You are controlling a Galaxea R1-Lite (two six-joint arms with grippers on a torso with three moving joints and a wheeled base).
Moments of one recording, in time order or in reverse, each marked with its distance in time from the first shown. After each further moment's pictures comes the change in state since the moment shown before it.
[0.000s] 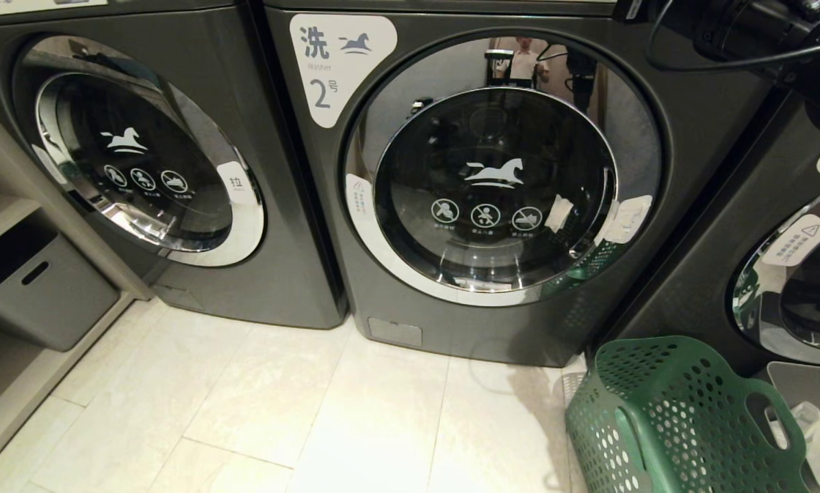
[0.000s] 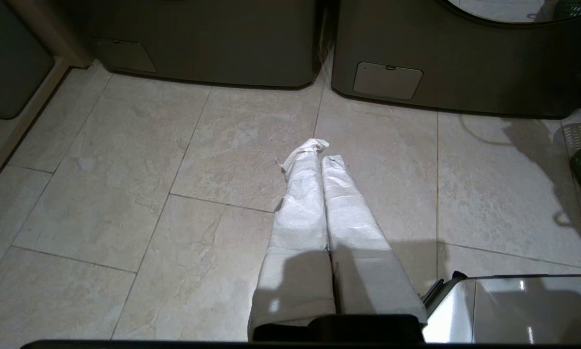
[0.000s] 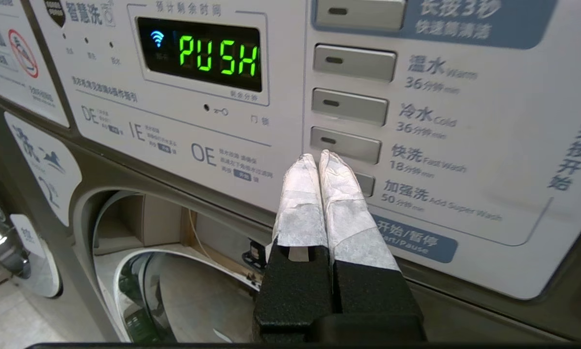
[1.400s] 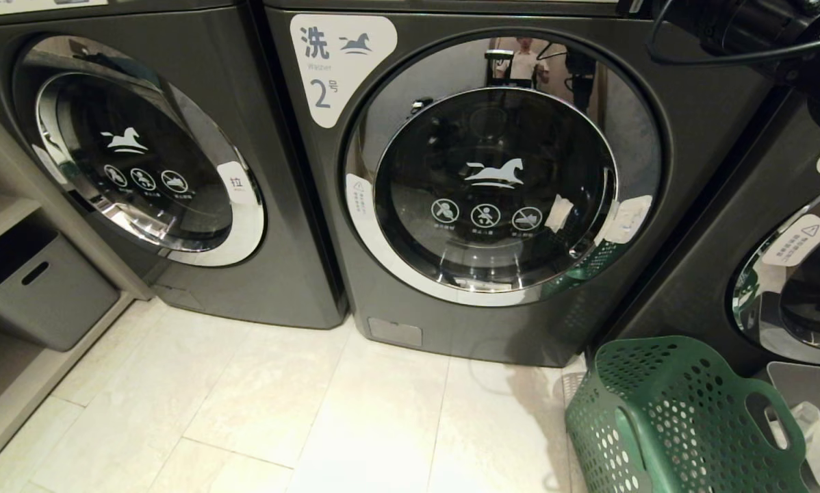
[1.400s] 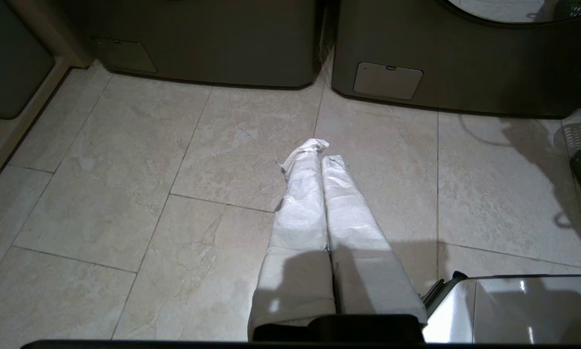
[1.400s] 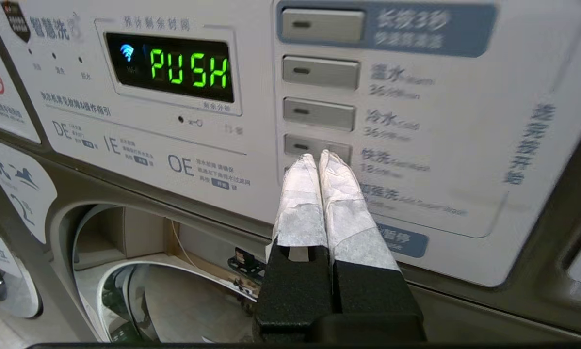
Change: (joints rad) left arm 0.000 0.000 0.000 0.000 0.000 0.001; right arm 0.000 -0.010 0.004 -0.004 -0.089 0.005
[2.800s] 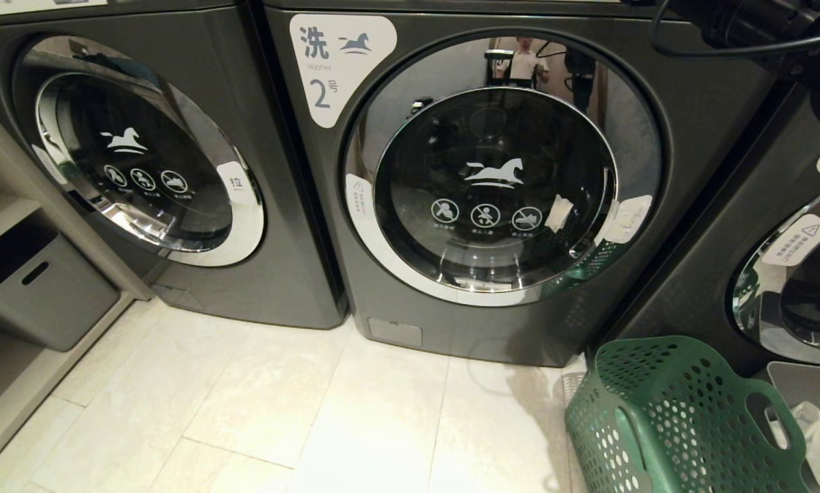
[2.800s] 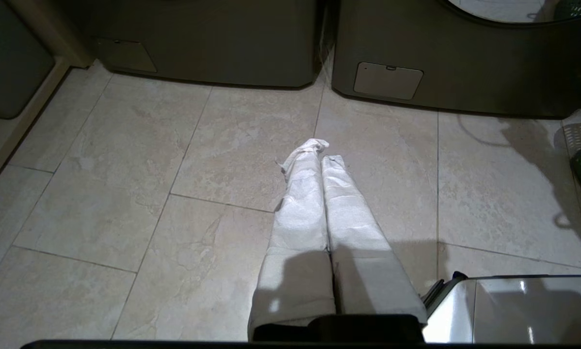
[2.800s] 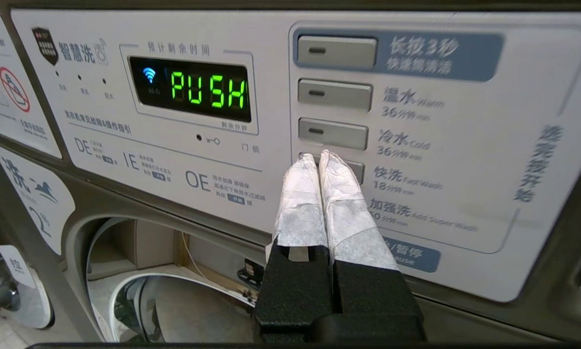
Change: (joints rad) left arm 0.000 0.000 0.000 0.000 0.000 -0.001; right arm 0.022 0.002 -0.004 -0.031 0.013 0.008
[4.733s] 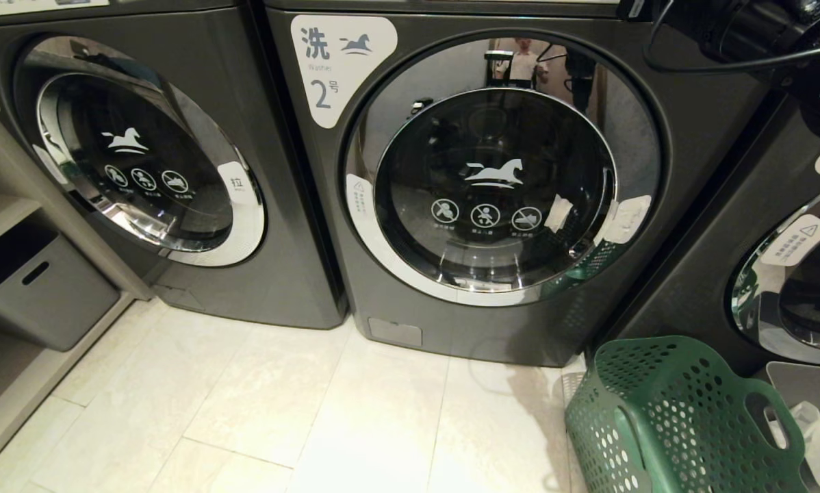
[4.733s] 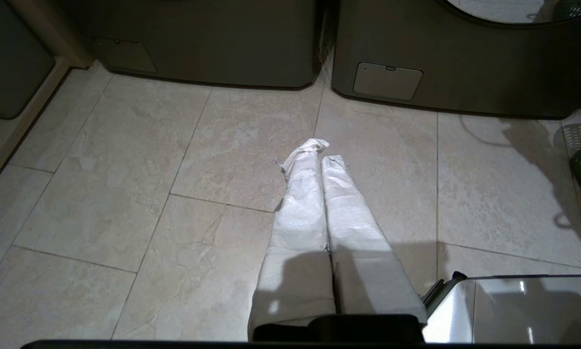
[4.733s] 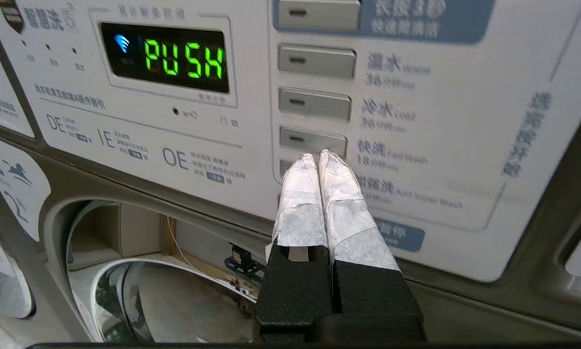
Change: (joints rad) left arm 0.000 0.000 0.000 0.000 0.000 0.000; right arm -0.035 0.006 0.028 -0.001 -0.006 -0.013
